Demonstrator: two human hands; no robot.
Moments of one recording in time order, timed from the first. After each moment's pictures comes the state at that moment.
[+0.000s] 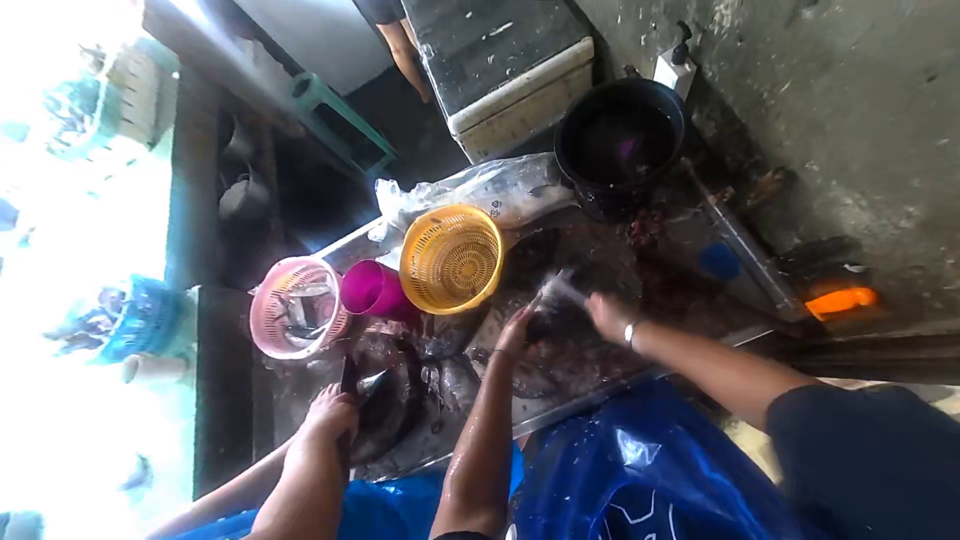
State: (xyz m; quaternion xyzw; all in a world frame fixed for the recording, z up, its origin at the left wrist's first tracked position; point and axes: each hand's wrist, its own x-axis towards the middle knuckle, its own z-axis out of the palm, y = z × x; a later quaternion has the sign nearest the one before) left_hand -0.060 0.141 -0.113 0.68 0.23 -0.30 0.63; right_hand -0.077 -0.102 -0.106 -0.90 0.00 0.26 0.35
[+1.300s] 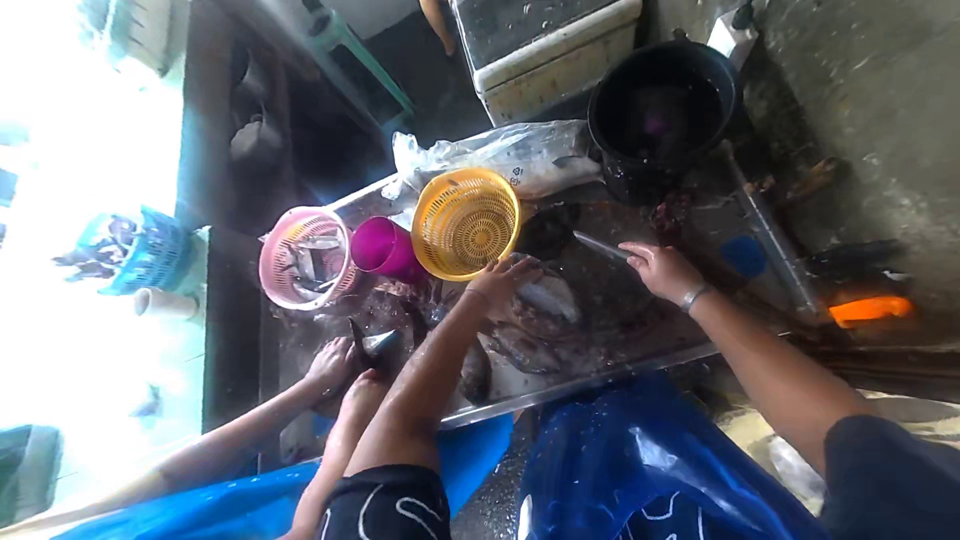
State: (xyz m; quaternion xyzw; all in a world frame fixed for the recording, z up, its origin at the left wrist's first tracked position) left_hand -0.001 0.193 -0.066 0.90 -0.31 -0.28 -0.12; right_hand -0.043 -0.158 -0.061 -0.93 -0.03 0.17 0.33
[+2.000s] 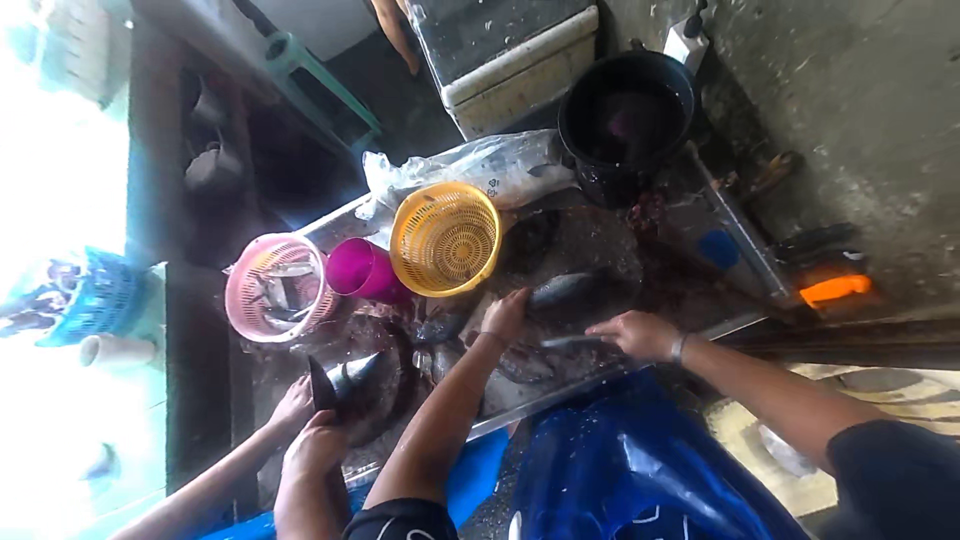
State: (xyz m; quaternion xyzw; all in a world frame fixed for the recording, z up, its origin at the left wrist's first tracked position) left_hand -0.052 0.162 -0.107 0.96 -0.15 -0.20 0.12; right_hand -0.127 -0.134 -0.059 -0.87 -0.17 0.32 0.33
